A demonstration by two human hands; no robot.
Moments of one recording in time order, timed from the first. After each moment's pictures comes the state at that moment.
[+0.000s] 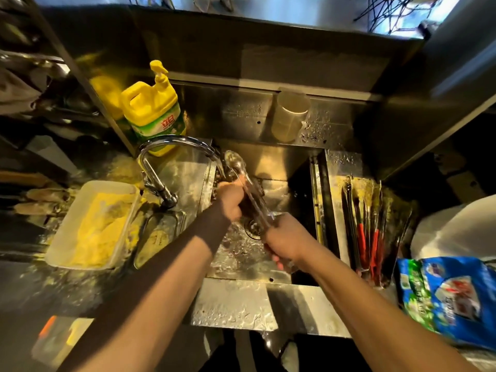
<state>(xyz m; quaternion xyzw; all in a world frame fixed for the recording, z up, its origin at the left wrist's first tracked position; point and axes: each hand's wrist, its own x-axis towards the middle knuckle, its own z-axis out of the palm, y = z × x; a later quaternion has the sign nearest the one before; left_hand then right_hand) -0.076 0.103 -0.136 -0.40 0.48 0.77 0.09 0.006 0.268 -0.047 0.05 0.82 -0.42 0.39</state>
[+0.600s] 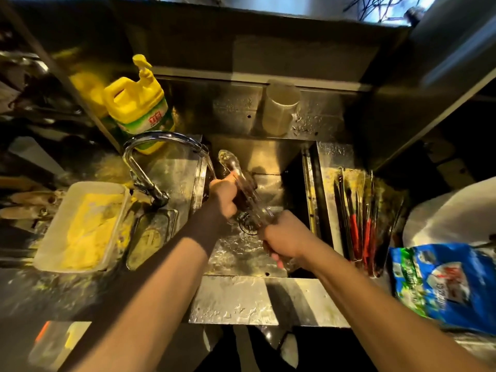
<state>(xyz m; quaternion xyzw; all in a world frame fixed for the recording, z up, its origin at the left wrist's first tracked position) -0.080 0.111 -0.147 -0.39 0.48 0.78 0.11 0.008 0.281 -0.050 0.06 0.81 -0.43 0.39</state>
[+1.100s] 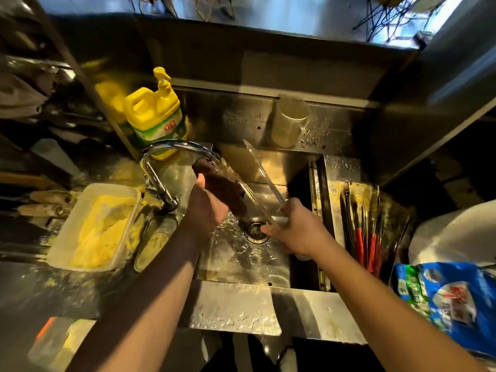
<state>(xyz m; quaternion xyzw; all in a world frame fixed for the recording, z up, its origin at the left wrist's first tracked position) -0.043 0.066 -0.136 -0.25 0.28 0.93 0.01 -0.014 0.279 -0.043 -0.03 0.92 -0.31 0.25</state>
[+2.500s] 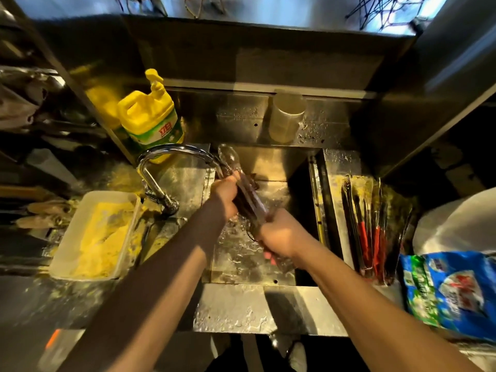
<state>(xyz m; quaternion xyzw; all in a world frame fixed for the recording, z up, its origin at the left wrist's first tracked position) -0.080 0.097 -0.119 -0.39 0.45 0.80 0.09 0.001 0.250 -0.034 0.04 0.81 -0.44 0.38</state>
